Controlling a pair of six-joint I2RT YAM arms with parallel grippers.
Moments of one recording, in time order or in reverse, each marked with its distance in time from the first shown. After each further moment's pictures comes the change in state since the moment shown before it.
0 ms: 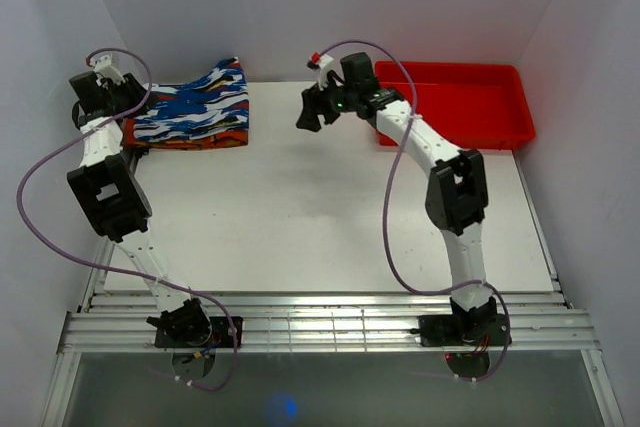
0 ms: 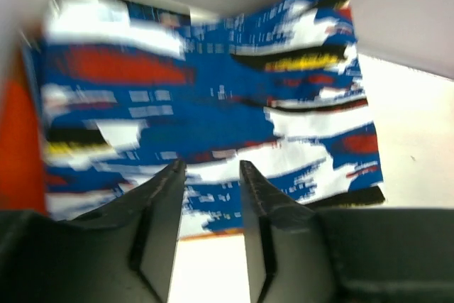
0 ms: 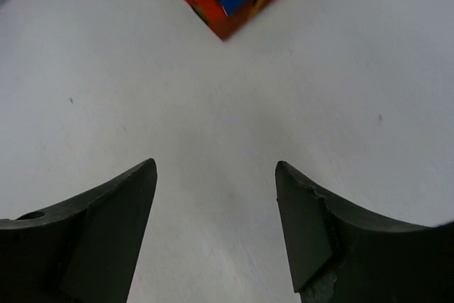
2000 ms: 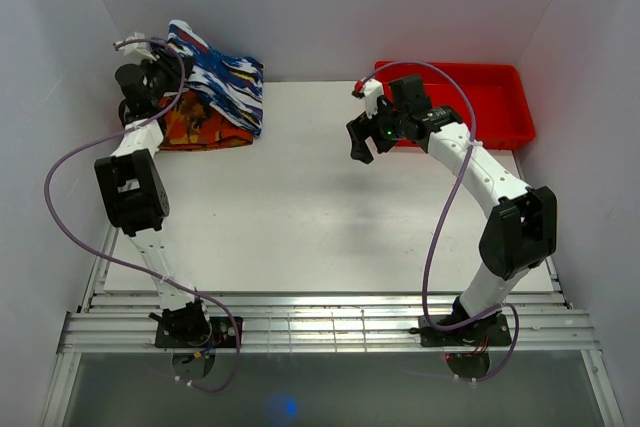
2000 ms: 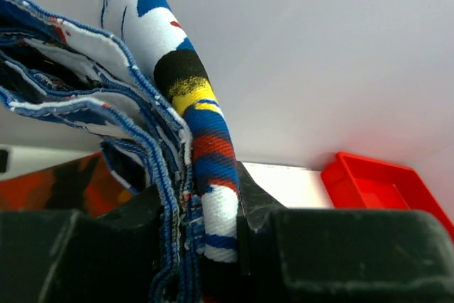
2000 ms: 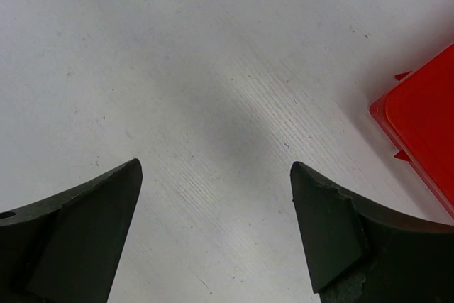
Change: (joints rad) left arm -0.227 -0.006 -0.176 0.722 -0.056 -0.475; right arm -0.078 -0.404 -0.422 -0.154 0.196 -0.148
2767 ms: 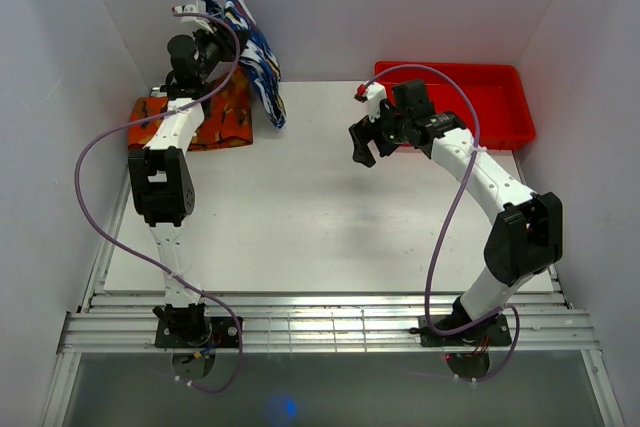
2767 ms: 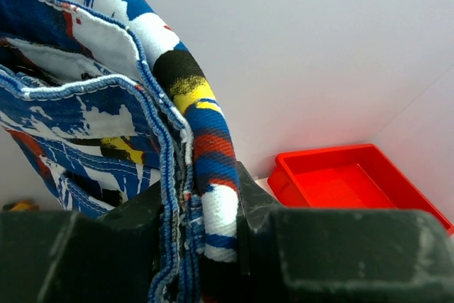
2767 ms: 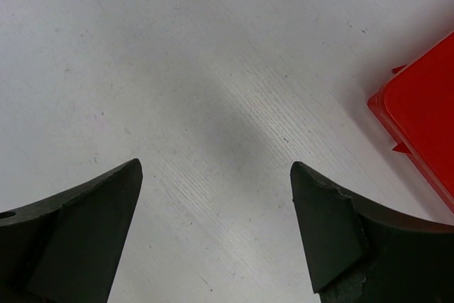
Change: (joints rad) left arm -0.241 0.059 0.230 -0.084 -0.073 0.099; right arm 0.000 -0.048 -0.062 0.030 0.011 0.001
